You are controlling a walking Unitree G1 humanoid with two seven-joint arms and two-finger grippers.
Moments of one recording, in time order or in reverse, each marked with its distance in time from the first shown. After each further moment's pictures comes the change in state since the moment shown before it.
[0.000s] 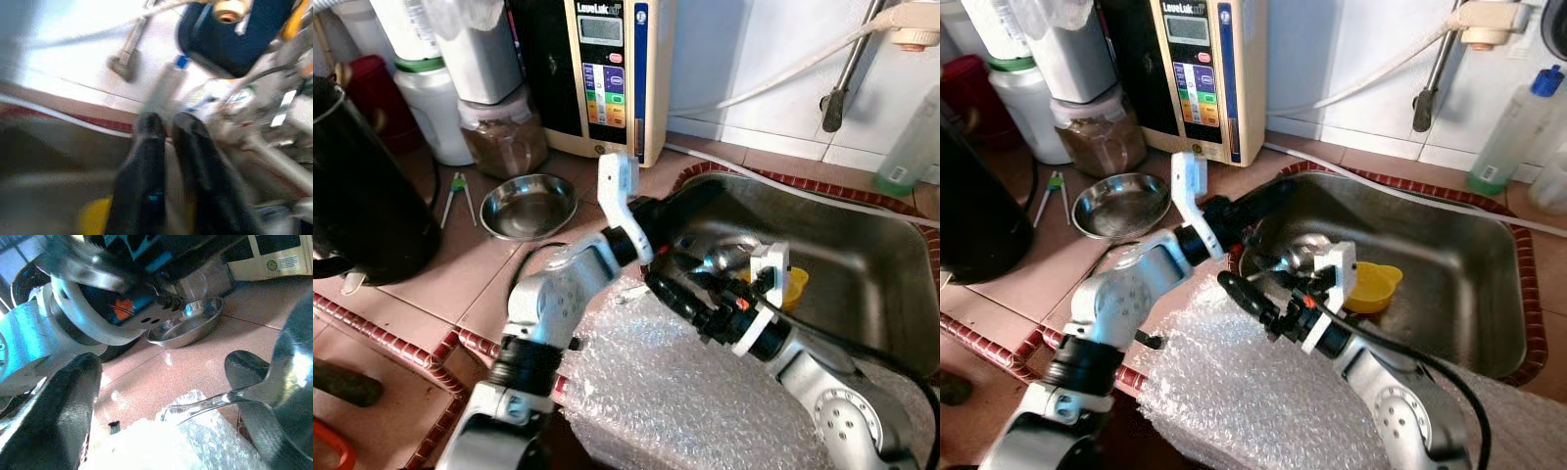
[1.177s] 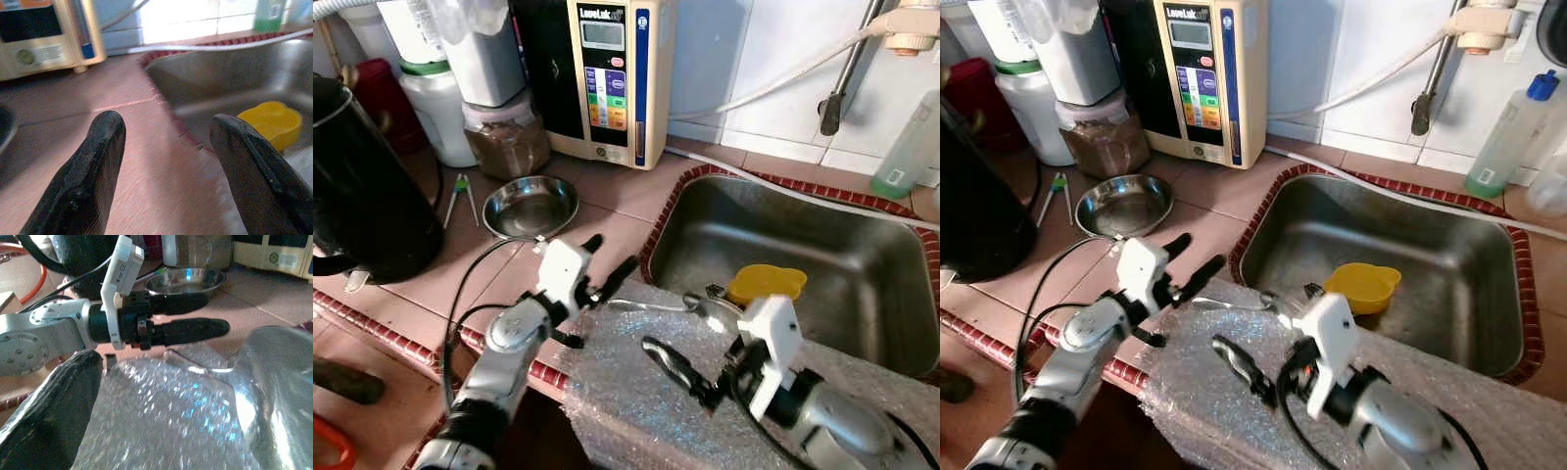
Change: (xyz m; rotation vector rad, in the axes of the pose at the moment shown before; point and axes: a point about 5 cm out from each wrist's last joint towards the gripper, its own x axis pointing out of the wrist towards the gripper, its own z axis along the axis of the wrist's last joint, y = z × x) left arm -0.099 0.062 -0.058 0.578 0.162 0.325; right arm -0.036 0.047 -0.014 -0.308 0.177 -0.113
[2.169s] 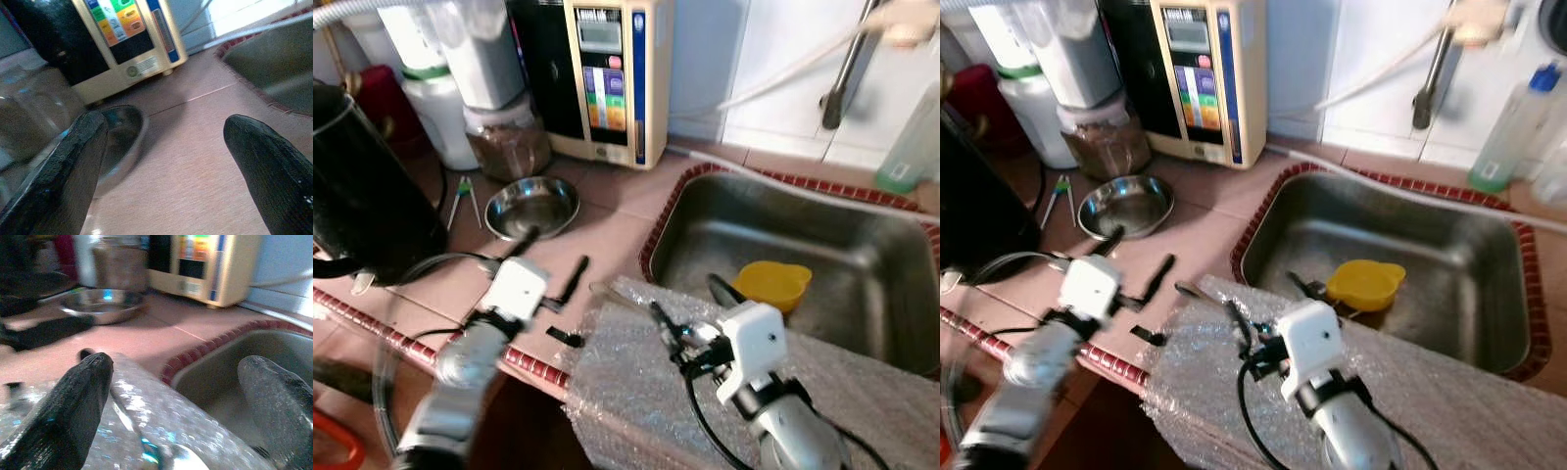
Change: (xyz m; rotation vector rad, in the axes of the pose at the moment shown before) left arm -0.054 0.023 0.016 0.297 -0.011 0.249; right arm 0.018 0.009 -0.012 -0.154 -0.114 -0.440
